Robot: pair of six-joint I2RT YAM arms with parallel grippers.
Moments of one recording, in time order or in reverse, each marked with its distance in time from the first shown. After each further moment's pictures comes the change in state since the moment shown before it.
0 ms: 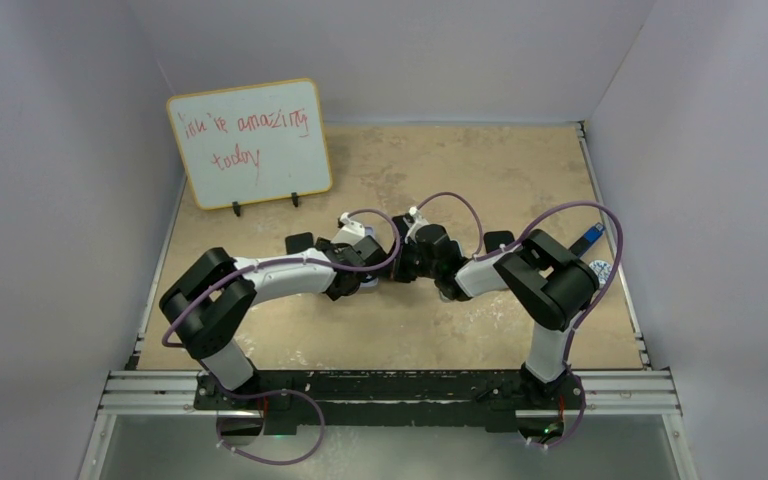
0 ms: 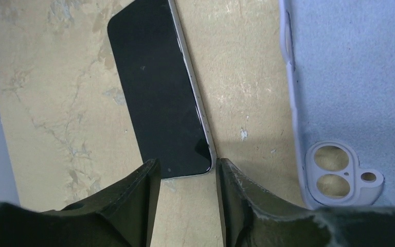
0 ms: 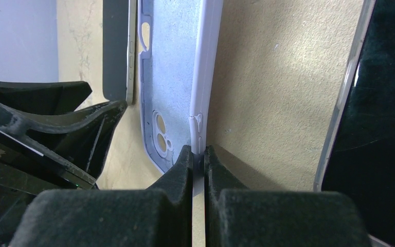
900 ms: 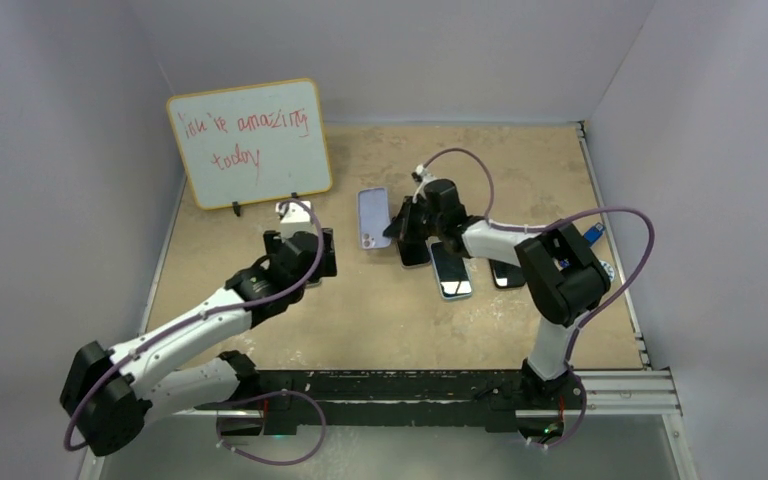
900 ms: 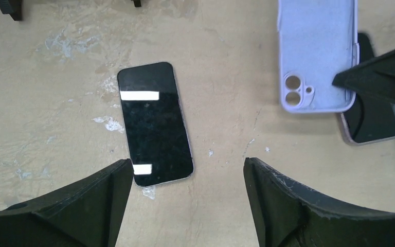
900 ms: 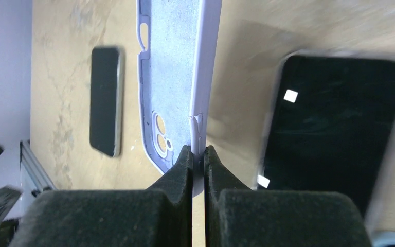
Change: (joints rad) left arm 0.107 -0.578 -0.231 0.231 0.189 -0.010; right arm -0.126 -0.016 0.286 -0.385 -0.006 -0.214
